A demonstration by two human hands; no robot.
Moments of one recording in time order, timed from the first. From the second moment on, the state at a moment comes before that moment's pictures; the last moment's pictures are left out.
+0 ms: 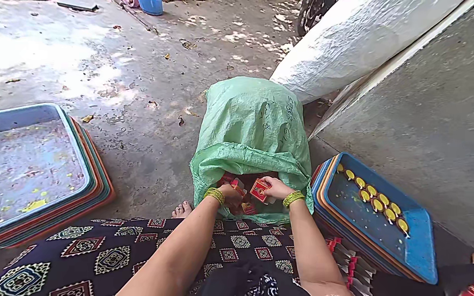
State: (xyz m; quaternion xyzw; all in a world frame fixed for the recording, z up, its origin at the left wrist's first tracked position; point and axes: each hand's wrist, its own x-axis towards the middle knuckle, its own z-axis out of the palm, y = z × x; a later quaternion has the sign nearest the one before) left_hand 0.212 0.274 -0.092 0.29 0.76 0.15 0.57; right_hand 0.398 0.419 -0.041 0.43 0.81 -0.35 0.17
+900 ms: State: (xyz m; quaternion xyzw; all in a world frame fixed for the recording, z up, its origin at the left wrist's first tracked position) left_hand 0.184 0.287 -0.098 0.30 0.77 0.22 0.53; right_hand 0.363 0.410 -0.128 0.57 0.74 -0.34 0.13
